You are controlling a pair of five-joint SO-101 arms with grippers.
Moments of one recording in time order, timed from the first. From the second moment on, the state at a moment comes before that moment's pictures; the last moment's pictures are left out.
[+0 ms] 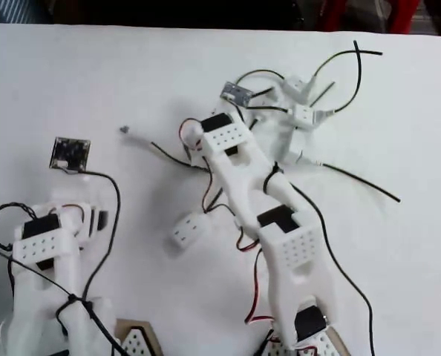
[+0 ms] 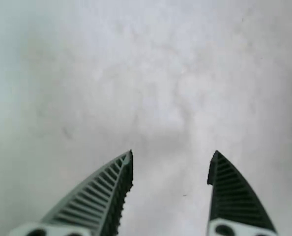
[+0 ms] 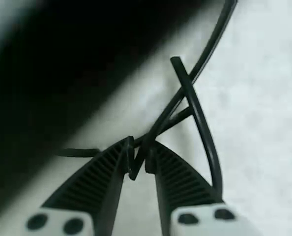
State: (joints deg) left arm -24.8 -38.1 68.3 43.6 -22.9; right arm -28.8 36.1 -15.8 65.3 -44.7
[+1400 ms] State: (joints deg) left arm -24.8 -38.2 68.3 43.6 -23.0; right arm -36.4 28.1 -15.7 60.0 -38.7
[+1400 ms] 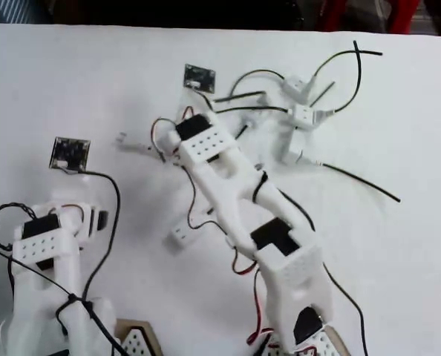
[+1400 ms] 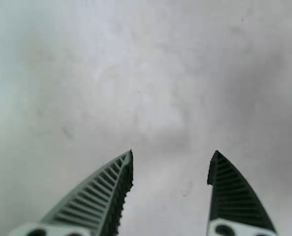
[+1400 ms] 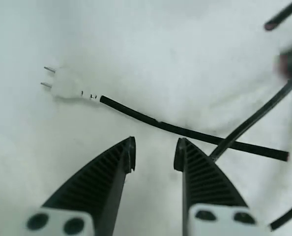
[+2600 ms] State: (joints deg) left arm -24.8 -38.2 68.3 43.6 -23.0; right arm -40.6 48.9 -43.7 63.9 -7.1
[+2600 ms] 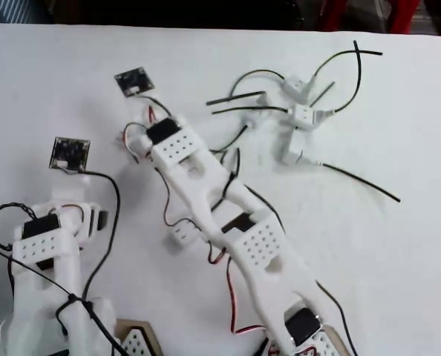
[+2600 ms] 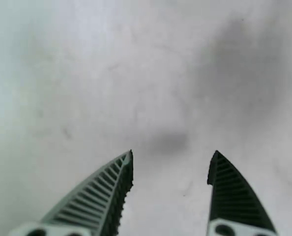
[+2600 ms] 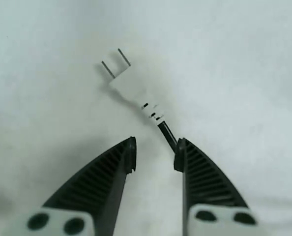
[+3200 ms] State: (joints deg) left arm -24.8 -38.2 68.3 43.6 -23.0; right arm -39.6 56.8 -46.2 61.6 1.2
